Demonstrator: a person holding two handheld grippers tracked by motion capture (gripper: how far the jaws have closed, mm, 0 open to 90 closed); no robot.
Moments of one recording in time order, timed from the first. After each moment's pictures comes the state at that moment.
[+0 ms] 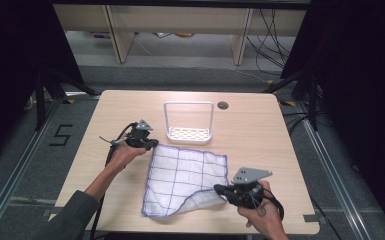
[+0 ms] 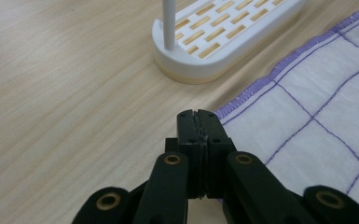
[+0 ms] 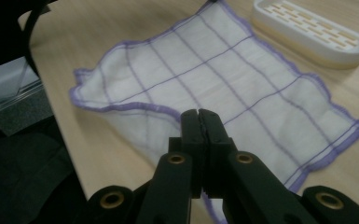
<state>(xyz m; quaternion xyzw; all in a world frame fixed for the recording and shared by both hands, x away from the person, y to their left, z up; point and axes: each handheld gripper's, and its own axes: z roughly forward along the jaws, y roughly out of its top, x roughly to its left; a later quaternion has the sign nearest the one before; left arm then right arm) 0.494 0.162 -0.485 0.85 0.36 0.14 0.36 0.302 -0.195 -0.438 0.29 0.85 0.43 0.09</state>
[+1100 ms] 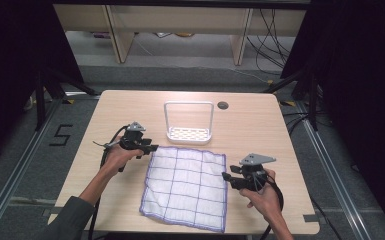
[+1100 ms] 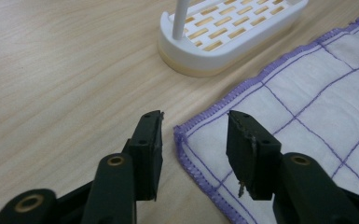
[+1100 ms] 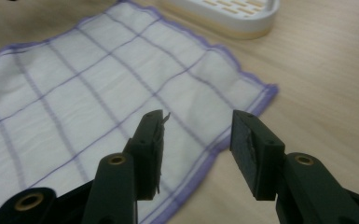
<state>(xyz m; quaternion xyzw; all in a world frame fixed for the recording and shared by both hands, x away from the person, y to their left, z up) 0.489 0.179 -0.494 0.83 0.38 0.11 0.40 0.365 -0.220 -0.467 0.41 0.81 0.40 0.12</state>
